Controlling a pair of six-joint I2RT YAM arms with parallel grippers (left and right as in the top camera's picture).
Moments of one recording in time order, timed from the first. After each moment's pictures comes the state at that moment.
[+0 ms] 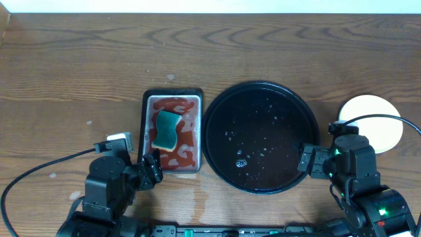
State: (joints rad) left arm -0.24 0.48 0.73 -0.96 -0.03 -0.44; right arm 0.28 0.70 0.76 -0.92 0.14 0.36
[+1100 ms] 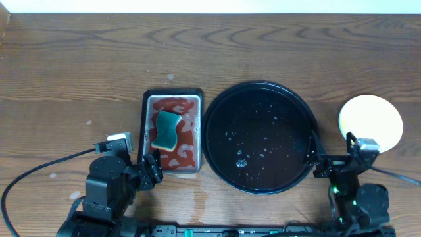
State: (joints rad) left arm -0.24 0.48 0.73 -0.96 -0.03 -0.44; right arm 0.16 0.12 0.28 -0.27 0.07 0.30
